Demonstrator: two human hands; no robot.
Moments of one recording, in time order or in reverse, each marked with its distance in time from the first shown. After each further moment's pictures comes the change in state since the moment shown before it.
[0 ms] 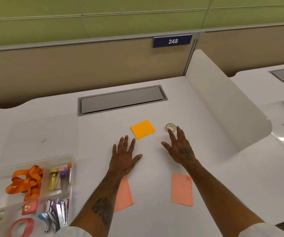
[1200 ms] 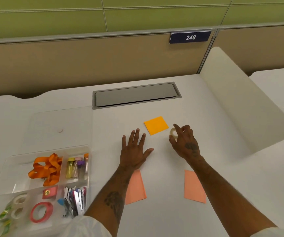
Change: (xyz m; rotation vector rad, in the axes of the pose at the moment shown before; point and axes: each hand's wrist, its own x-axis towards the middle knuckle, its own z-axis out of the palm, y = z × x) left_hand -0.009 -0.010 -0.010 0.092 0.108 -0.004; right_hand 0.003 -0.044 -0.006 0.137 0.177 0.008
